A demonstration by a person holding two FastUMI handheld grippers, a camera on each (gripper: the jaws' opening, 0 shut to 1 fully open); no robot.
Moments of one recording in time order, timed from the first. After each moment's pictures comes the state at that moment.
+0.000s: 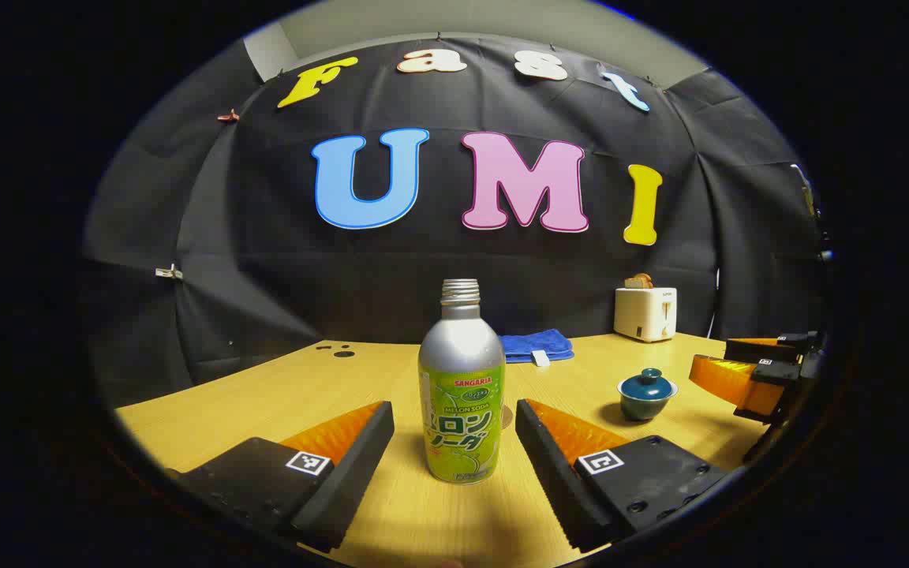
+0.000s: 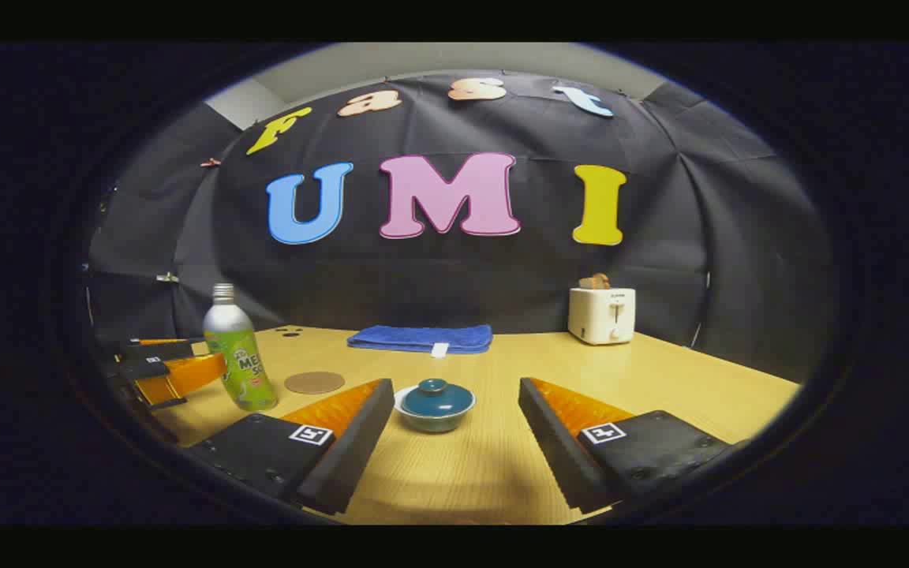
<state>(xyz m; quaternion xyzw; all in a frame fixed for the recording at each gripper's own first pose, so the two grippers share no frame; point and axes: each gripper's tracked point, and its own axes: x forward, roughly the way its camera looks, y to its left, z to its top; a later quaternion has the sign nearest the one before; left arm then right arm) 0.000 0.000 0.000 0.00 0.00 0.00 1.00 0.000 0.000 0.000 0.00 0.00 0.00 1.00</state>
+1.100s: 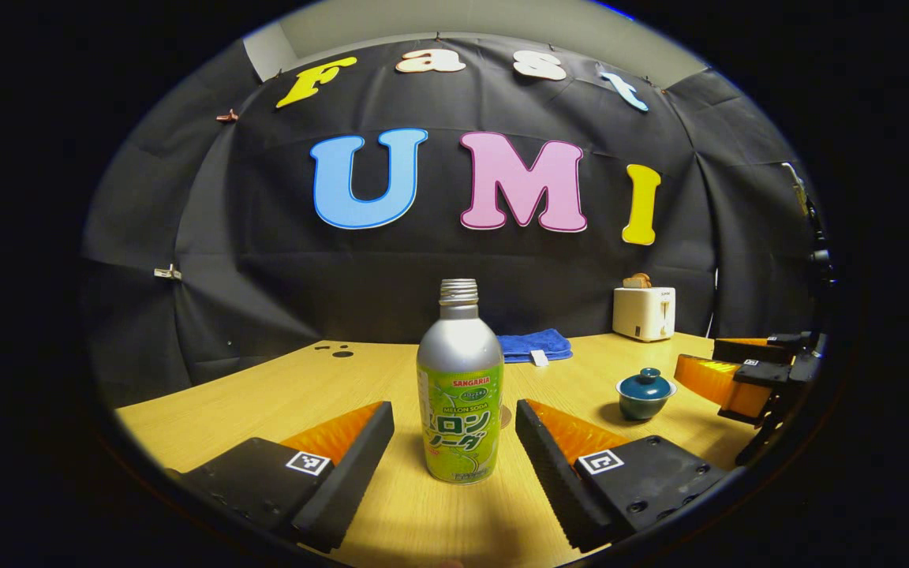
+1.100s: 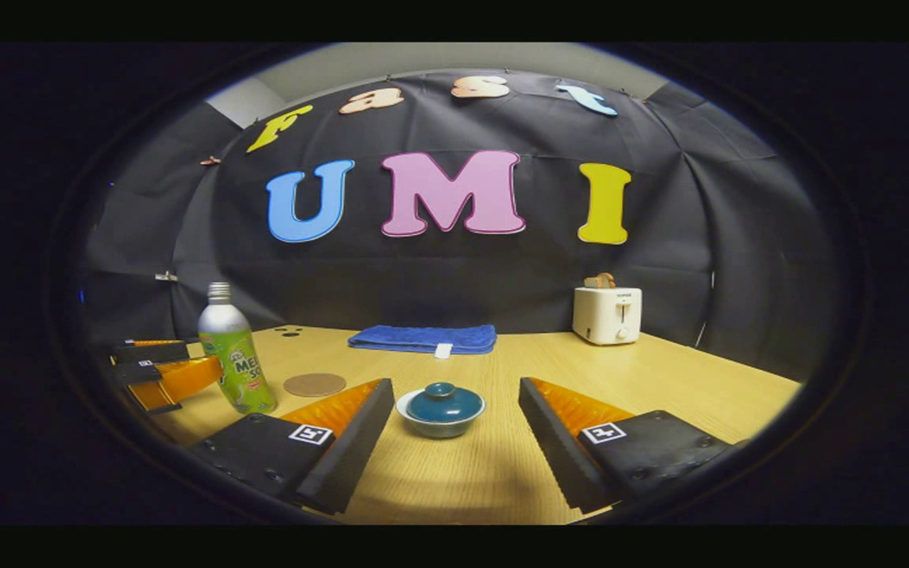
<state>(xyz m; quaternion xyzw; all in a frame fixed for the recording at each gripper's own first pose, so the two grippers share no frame) 0.001 -0.002 -0.001 0.00 0.00 0.00 1.00 0.014 0.006 -0.002 0.00 0.00 0.00 1.00</state>
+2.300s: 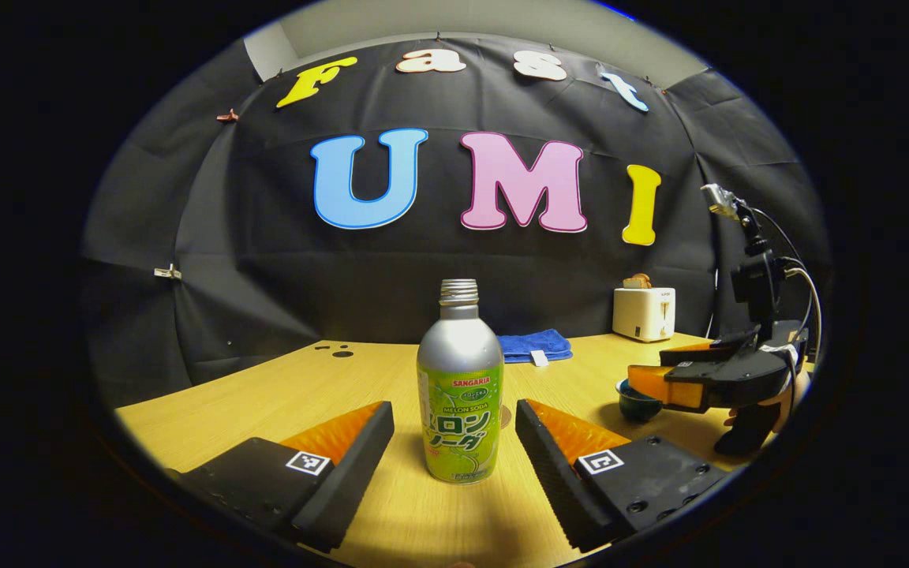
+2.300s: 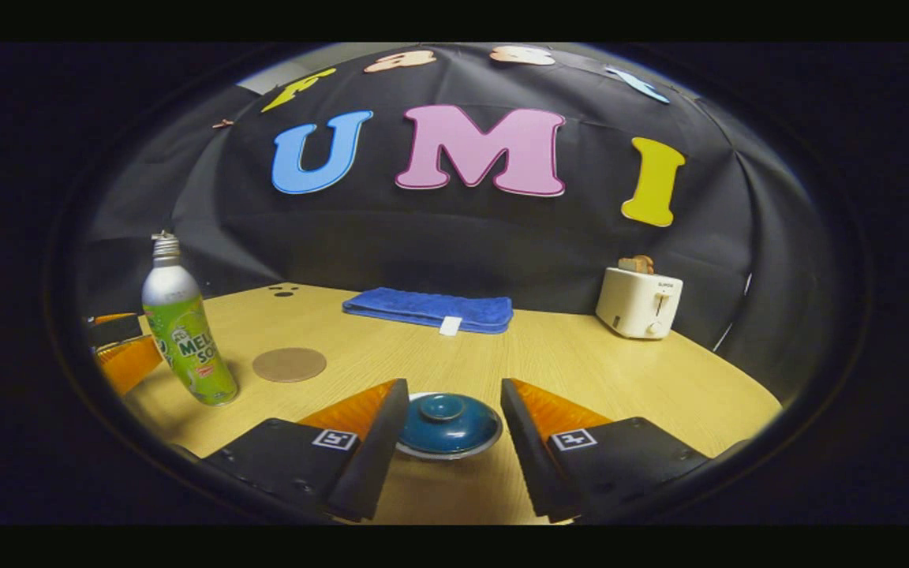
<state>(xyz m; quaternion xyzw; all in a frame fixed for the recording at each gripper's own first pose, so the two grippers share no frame) 0.001 -0.003 -0.002 0.00 0.00 0.00 1.00 0.093 0.011 -0.033 -0.06 0.09 0.02 0.99</state>
